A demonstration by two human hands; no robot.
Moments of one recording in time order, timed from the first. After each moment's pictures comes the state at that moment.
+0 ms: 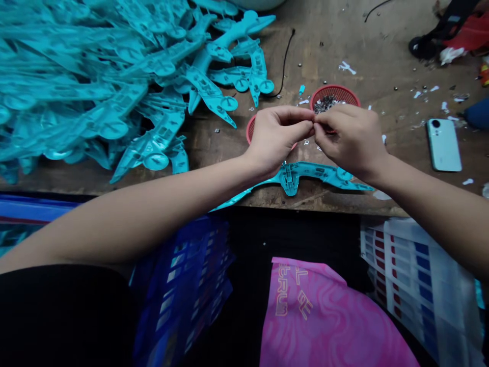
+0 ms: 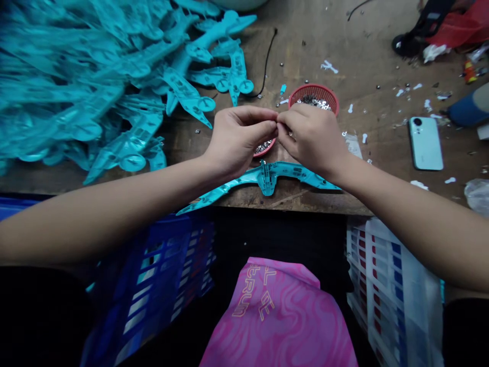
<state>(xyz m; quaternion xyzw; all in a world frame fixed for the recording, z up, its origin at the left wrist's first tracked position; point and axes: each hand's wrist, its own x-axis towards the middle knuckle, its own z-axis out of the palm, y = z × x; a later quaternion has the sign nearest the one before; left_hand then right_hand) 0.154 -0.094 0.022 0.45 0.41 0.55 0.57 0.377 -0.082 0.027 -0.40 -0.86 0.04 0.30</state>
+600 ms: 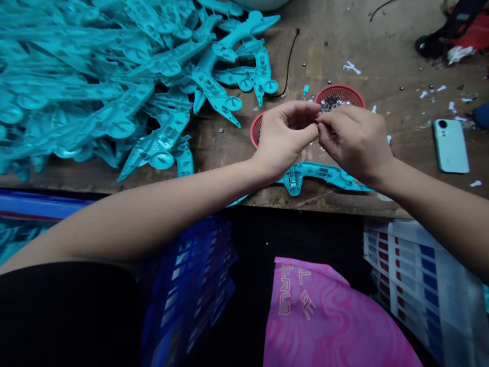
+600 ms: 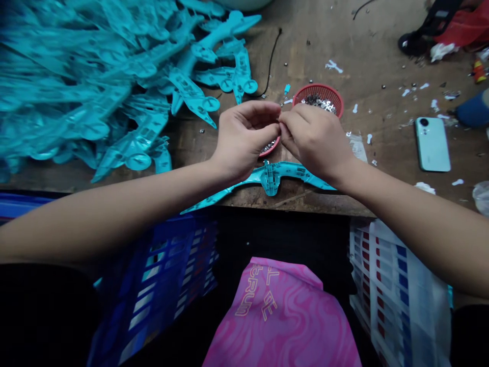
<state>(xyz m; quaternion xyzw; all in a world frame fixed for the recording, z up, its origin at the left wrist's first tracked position) 0.159 -0.096 0.021 0.52 0.42 0.55 0.50 0.374 -0.088 0.032 -0.39 -0.88 -0.03 0.25</state>
